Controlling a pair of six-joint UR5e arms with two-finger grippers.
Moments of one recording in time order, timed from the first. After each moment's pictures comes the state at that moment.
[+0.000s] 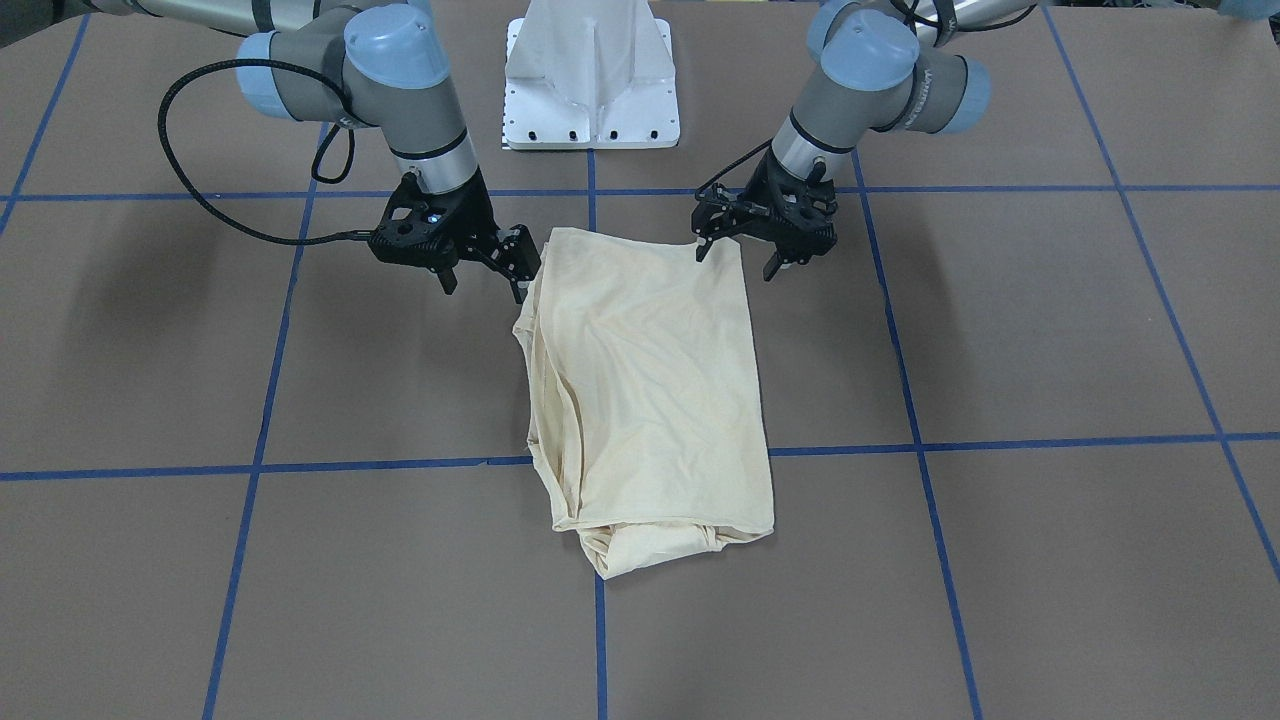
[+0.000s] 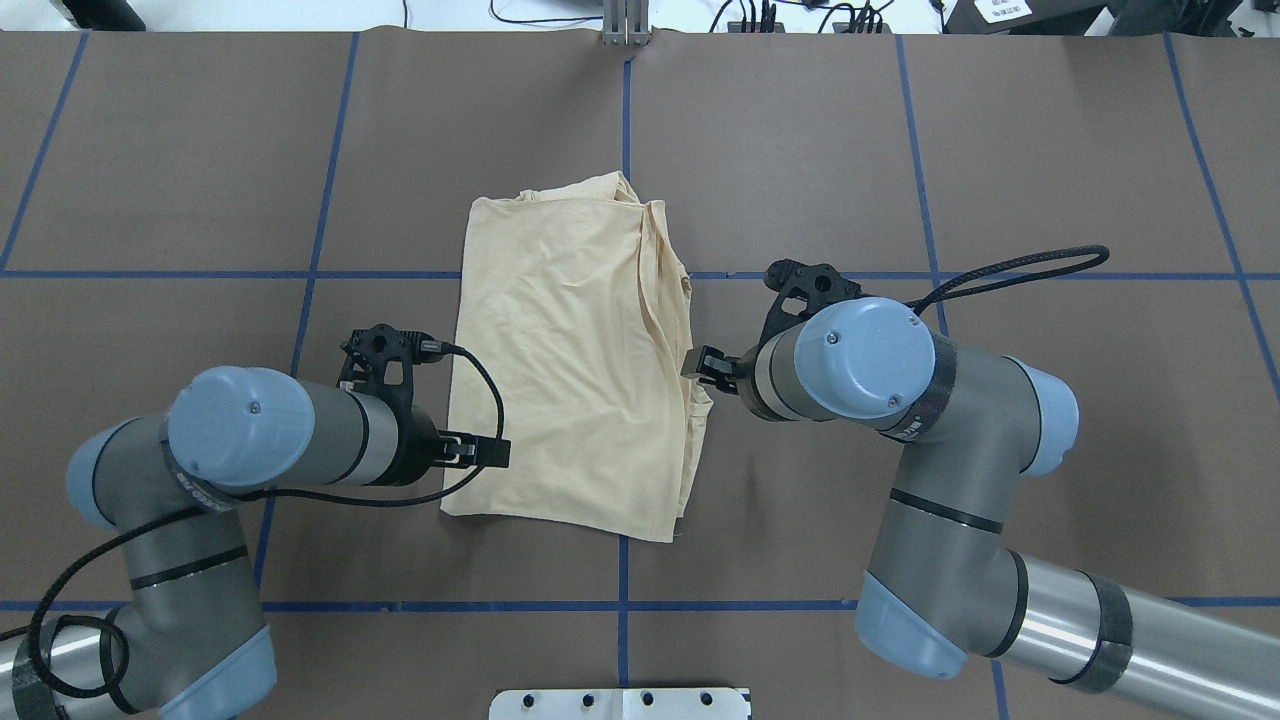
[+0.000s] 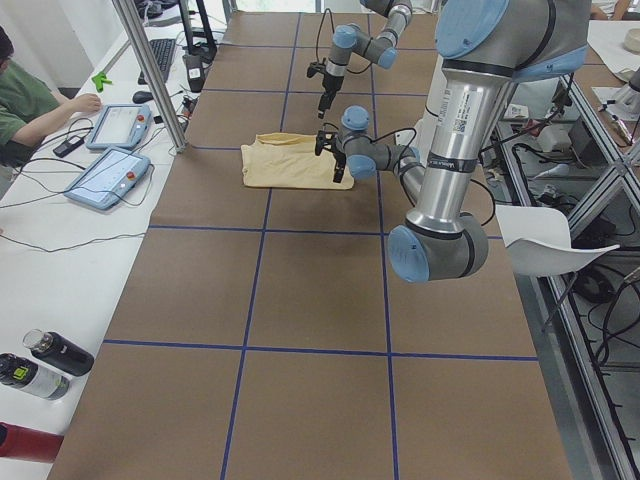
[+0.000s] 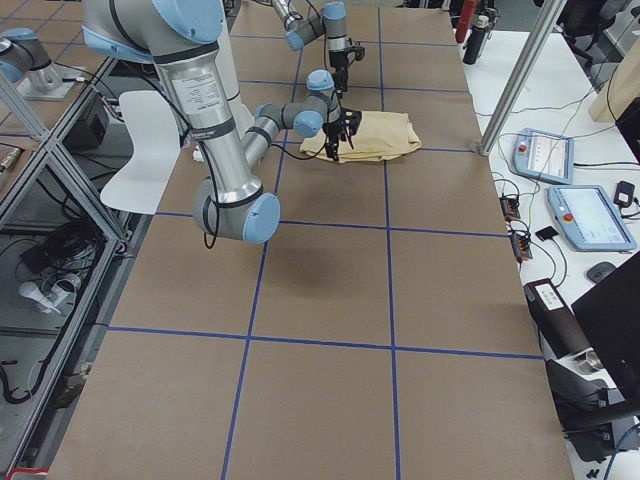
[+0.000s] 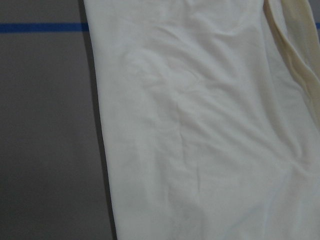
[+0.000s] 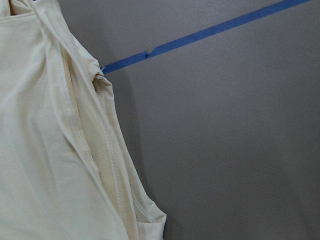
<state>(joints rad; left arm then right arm) -0.41 -1.87 -1.85 -2.07 -1.75 -1.24 0.46 -1.11 1.84 -1.40 1.68 1.58</state>
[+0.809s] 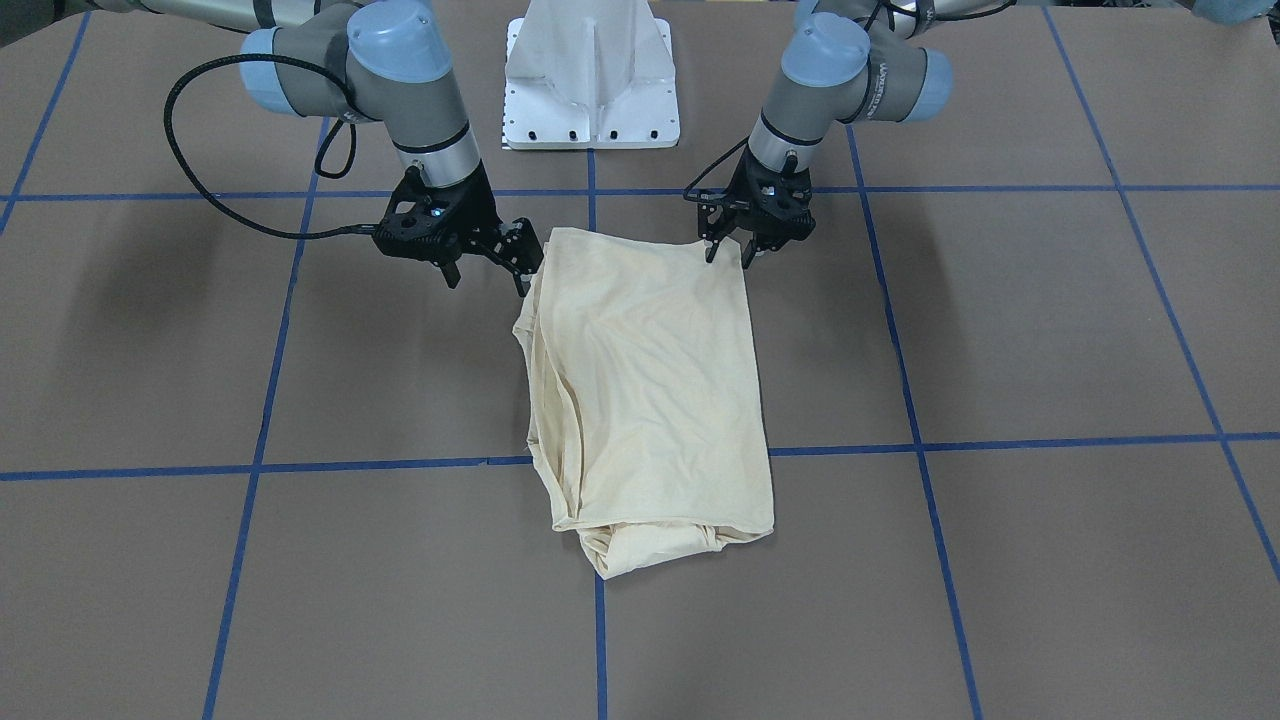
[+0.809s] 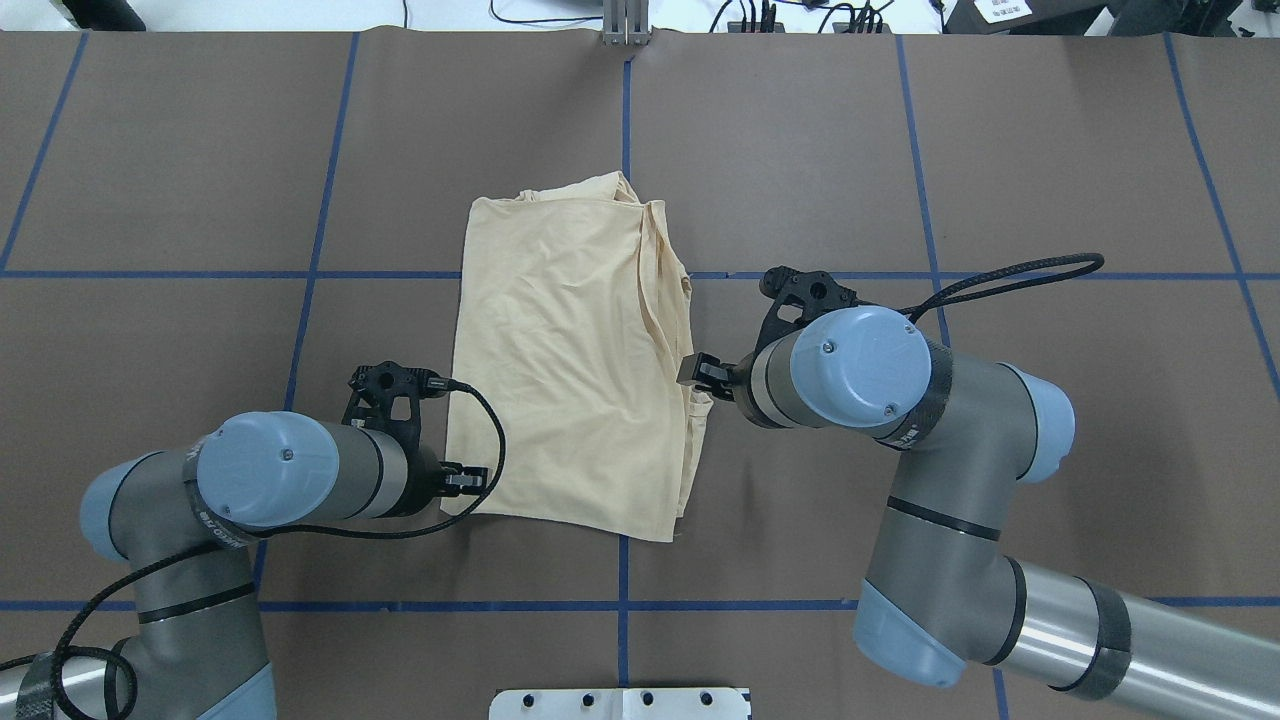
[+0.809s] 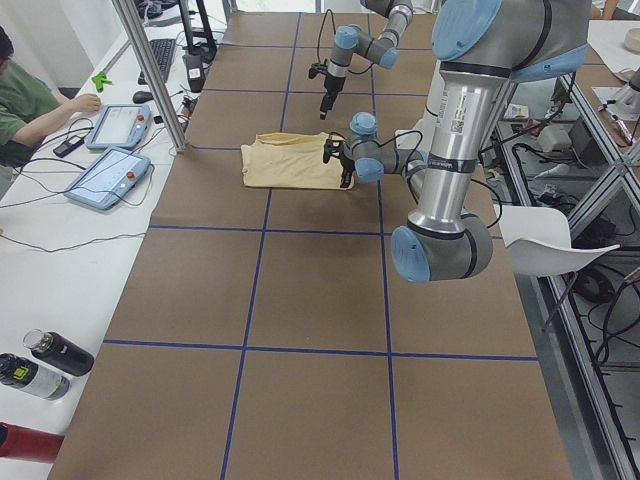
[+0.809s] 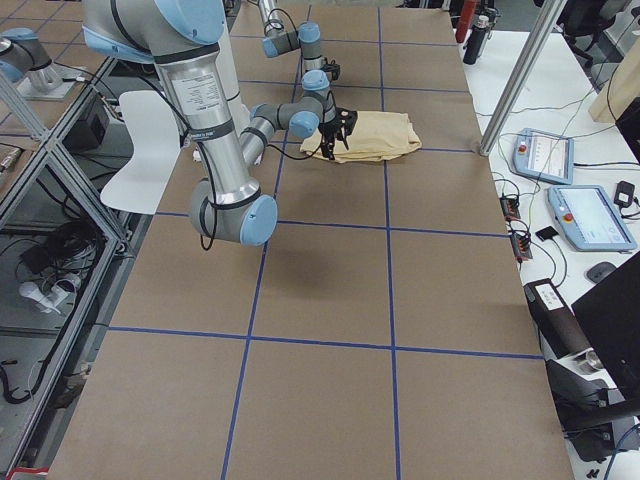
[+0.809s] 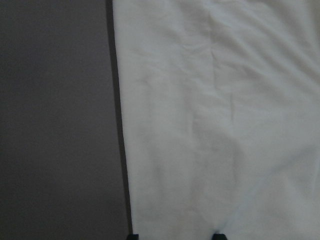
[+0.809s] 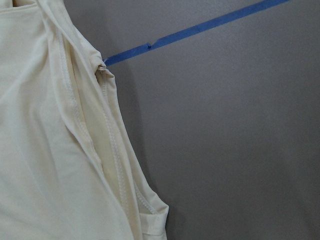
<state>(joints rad) -0.36 -1.86 -1.85 -2.02 -1.71 -1.26 0.45 -1.11 1.84 -1.39 1.68 1.58</state>
